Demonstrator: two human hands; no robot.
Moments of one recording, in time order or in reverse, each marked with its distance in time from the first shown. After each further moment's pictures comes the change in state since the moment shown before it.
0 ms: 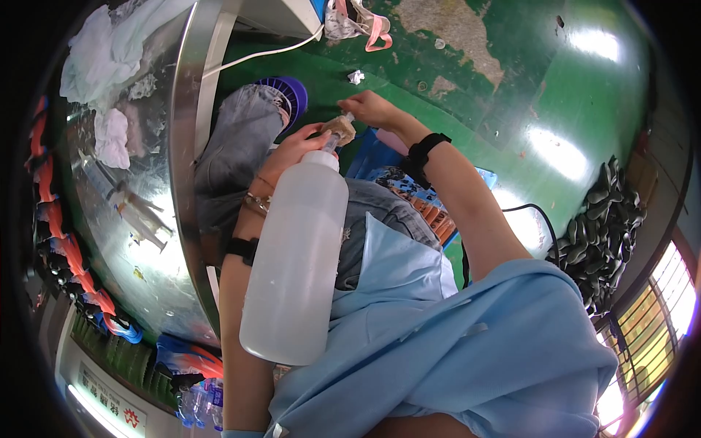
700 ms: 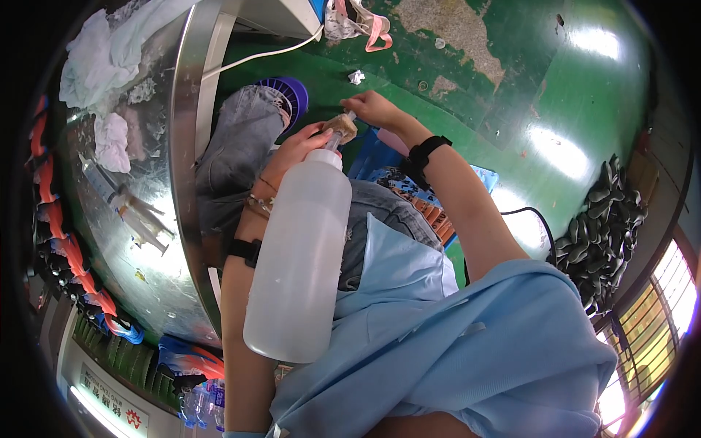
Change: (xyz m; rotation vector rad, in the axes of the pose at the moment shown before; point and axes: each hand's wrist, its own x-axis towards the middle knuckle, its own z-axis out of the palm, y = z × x) left_hand 0.007 -0.008 -0.003 -0.062 -0.012 0.030; right_hand 0.004 0.008 0.001 0.029 0.048 -0.039
